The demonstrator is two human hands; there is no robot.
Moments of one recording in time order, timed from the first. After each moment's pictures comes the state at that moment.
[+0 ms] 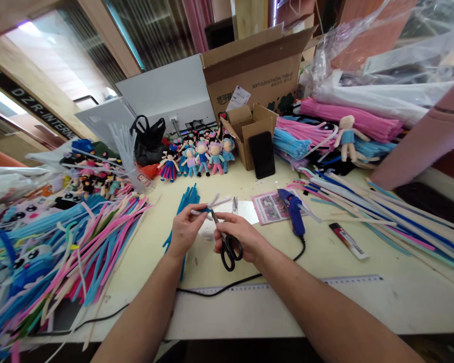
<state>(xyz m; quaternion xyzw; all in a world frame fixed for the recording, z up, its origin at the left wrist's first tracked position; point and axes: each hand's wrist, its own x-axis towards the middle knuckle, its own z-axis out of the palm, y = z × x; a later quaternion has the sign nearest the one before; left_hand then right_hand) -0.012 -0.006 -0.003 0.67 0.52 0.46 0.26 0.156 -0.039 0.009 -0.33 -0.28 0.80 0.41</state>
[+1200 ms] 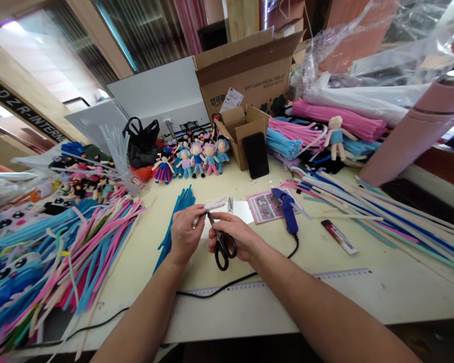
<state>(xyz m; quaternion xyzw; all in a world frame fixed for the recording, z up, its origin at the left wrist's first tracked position) -0.004 -0.011 -0.007 0.79 0.46 0.40 -0.05 0.157 -0.041 0.014 -0.31 -0.28 0.80 0.43</state>
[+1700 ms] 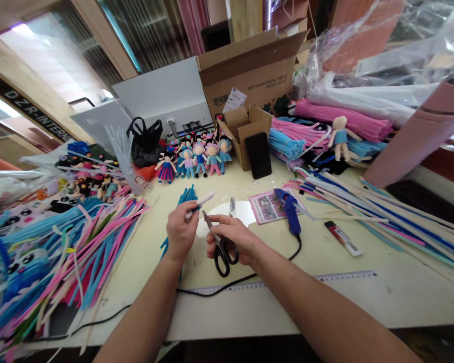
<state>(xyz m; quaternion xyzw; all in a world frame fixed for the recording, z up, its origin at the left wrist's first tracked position) -0.013 -0.006 -0.002 0.71 0.53 0.46 0.04 0.155 -0.045 0.018 -0.31 -0.30 0.81 0.40</state>
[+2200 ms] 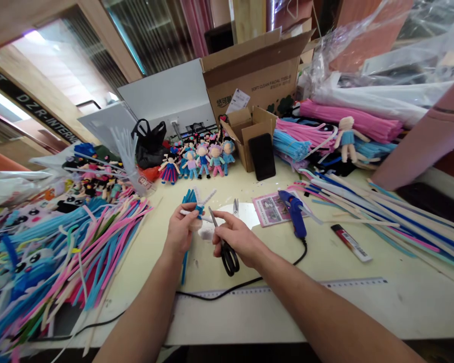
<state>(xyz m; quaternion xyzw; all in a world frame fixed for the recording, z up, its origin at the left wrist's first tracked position) -0.014 0.005 -0.001 0.42 0.48 0.58 0.51 0.152 -0.045 0.013 -0.36 -0.40 0.73 0.42</state>
